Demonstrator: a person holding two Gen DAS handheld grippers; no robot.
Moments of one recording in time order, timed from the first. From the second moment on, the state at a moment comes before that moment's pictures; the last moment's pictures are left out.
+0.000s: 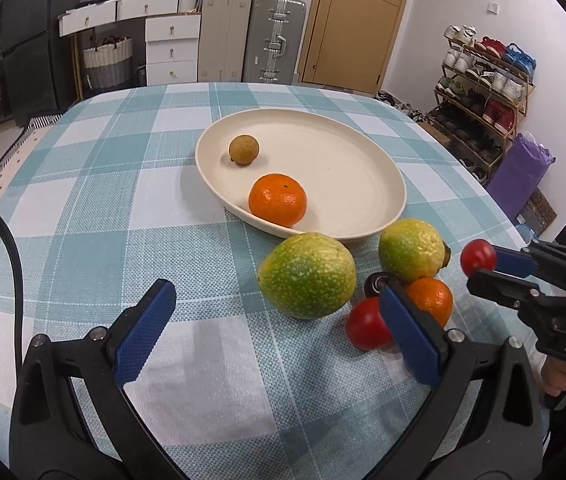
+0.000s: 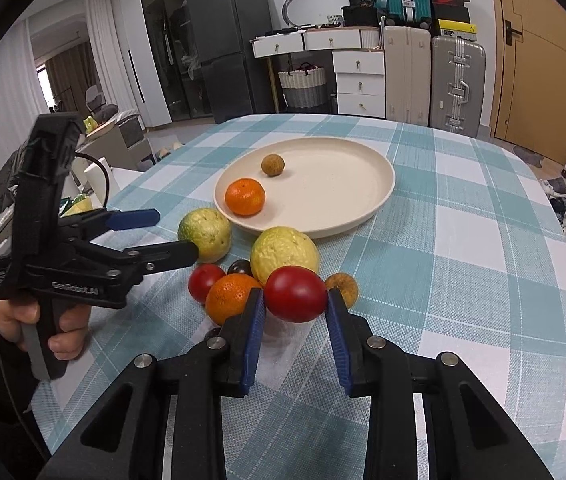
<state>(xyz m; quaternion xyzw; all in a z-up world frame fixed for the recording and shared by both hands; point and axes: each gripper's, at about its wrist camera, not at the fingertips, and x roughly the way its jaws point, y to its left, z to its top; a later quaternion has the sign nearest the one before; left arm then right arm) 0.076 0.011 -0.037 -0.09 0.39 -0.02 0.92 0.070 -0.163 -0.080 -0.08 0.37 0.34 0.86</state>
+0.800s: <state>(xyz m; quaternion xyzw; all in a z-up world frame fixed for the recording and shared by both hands) 0.097 0.004 -0.047 -0.10 0.41 -0.06 0.91 0.073 -0.170 -0.077 -0.07 0.36 0.33 0.87</state>
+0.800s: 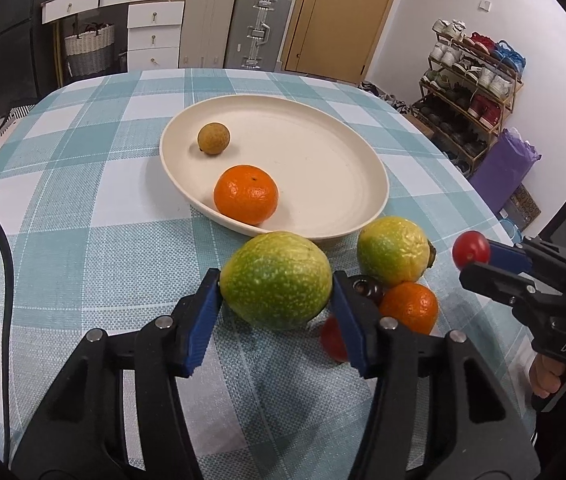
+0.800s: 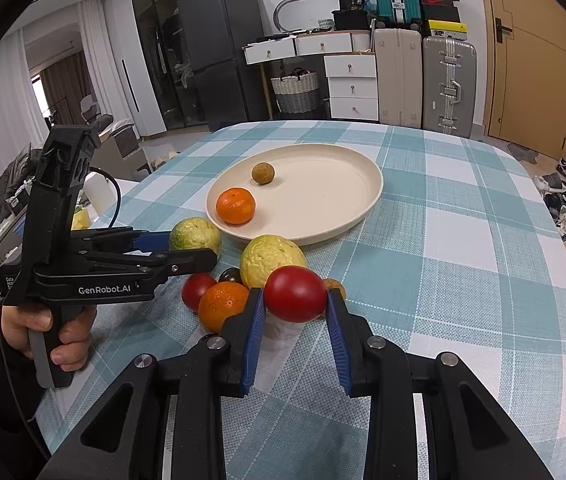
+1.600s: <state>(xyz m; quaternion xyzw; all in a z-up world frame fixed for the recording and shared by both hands) 0.092 0.030 -0.021 -0.11 0.37 -0.03 0.92 0.097 -0.163 -0.056 -0.03 0.34 0.32 0.88</state>
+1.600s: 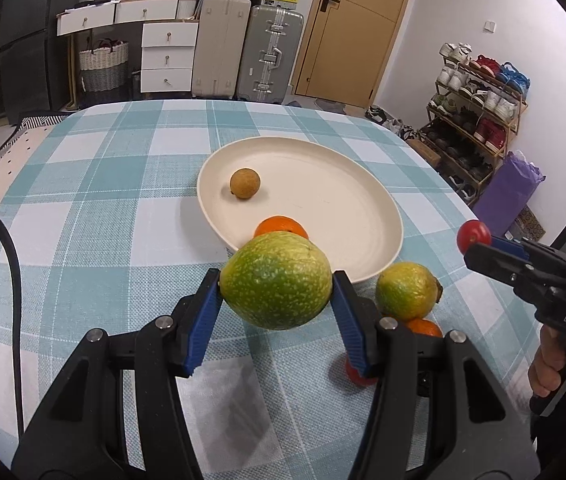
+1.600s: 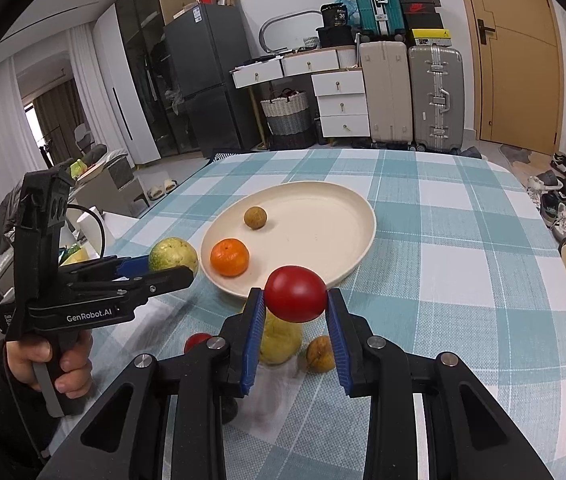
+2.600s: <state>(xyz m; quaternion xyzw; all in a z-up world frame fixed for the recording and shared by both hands) 0.152 0.041 -0.015 -0.10 0.37 -0.04 0.92 0.142 -0.136 -0.059 -0.04 0.38 0.33 0.87</state>
